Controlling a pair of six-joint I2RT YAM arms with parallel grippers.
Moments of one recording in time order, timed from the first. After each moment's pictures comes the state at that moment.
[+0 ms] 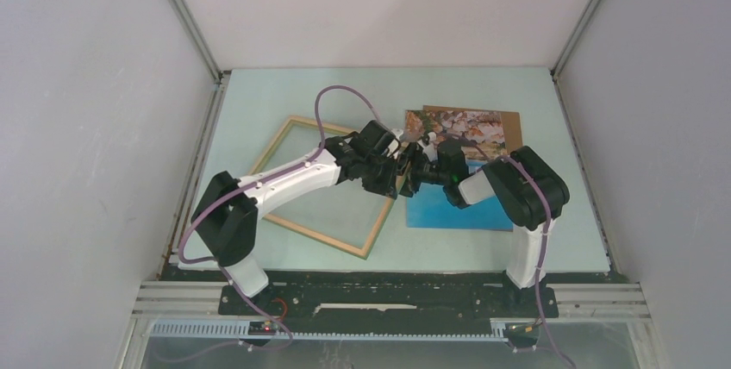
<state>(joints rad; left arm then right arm) -0.83 1.68 1.29 -0.60 0.18 -0.48 0.46 1.94 0.70 0.89 -0.76 1.41</state>
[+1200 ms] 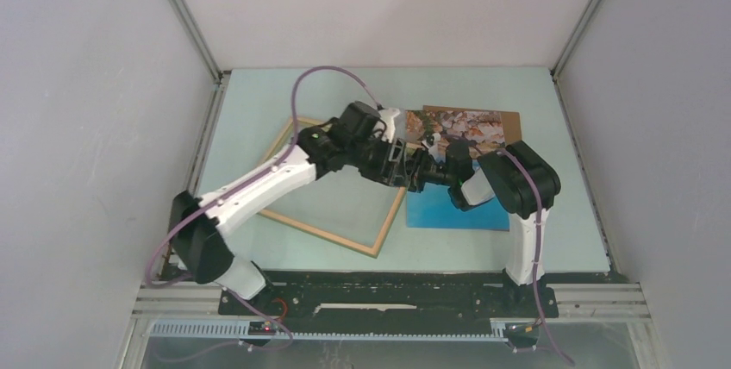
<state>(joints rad) -0.81 1.55 1.38 -0.65 0.28 -0.40 0.39 2.04 0.68 1.13 -0.86 1.47</state>
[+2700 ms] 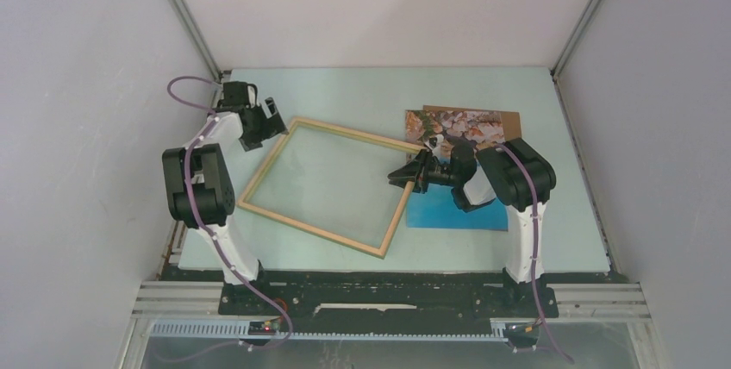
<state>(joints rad) 0.12 1.86 1.35 -0.45 0.14 -0.34 0.34 2.12 0.68 1.24 -0.94 1.50</state>
